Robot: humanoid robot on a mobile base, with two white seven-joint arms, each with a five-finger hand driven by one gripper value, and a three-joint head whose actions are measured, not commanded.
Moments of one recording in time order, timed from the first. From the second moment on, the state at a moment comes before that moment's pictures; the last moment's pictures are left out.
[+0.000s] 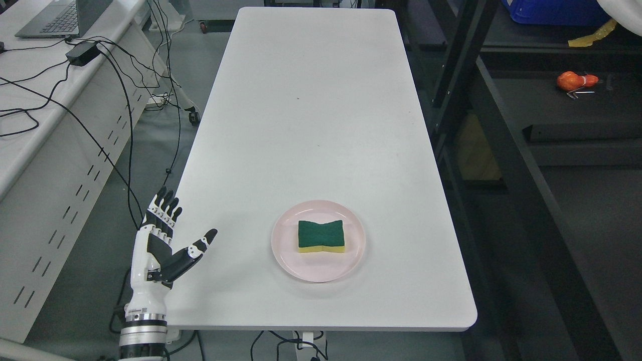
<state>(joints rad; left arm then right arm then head) 0.09 0.00 0.04 -1.77 0.18 -0.19 0.04 -0.07 0.00 -0.21 0.00 -0.11 0.08 -0.07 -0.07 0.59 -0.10</state>
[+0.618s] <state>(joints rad) 0.02 0.11 0.04 -1.75 0.16 -0.25 -0.08 -0.07 0.00 -0.21 0.00 -0.11 0.08 -0.07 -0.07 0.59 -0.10</state>
